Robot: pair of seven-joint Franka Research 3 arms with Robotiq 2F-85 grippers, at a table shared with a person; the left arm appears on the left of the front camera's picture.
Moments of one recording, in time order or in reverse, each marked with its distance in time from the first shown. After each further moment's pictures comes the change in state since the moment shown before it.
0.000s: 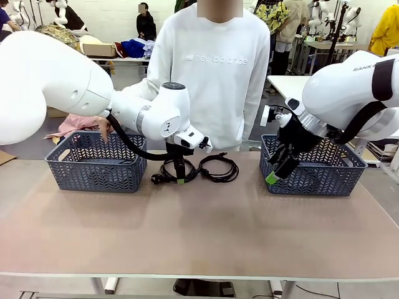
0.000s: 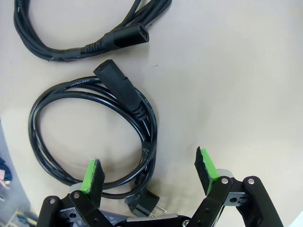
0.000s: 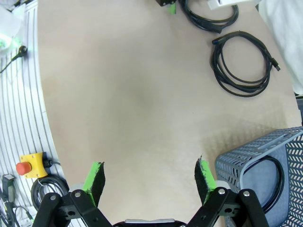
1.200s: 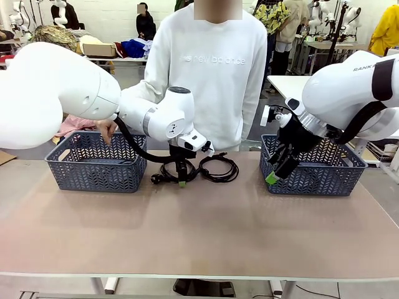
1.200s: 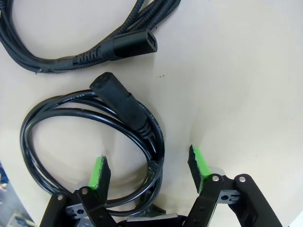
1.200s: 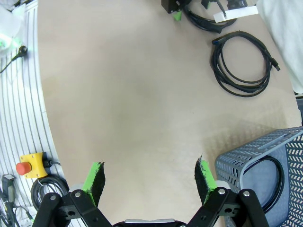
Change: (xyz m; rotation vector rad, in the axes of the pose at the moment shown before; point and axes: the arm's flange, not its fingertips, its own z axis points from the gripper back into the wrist) left arm 0.011 0.012 -0.021 -0.047 0.033 -0.011; right arm 0.000 0.000 0.000 0.000 0.000 0.000
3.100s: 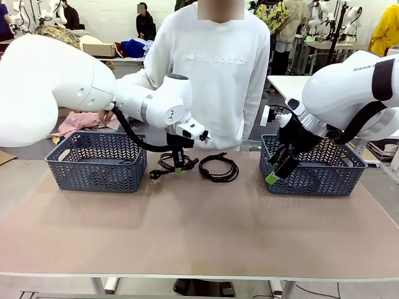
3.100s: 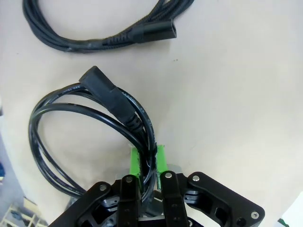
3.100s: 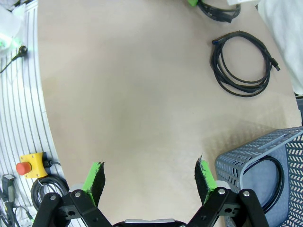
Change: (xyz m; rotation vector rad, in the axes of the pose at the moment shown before) left arm -0.006 0.016 0.038 -0.008 0.014 0.032; right arm 0.000 0.000 0.000 0.000 0.000 0.000
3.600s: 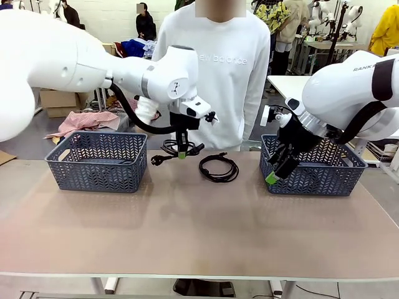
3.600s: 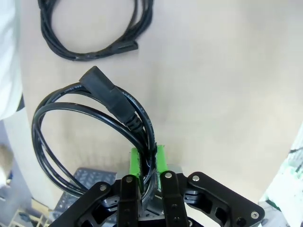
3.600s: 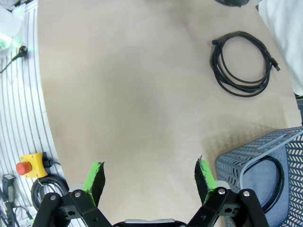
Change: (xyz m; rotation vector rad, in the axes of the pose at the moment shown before) left arm 0.009 -0.027 0.093 -0.009 -0.001 -0.053; right arm 0.000 0.000 0.000 0.000 0.000 0.000
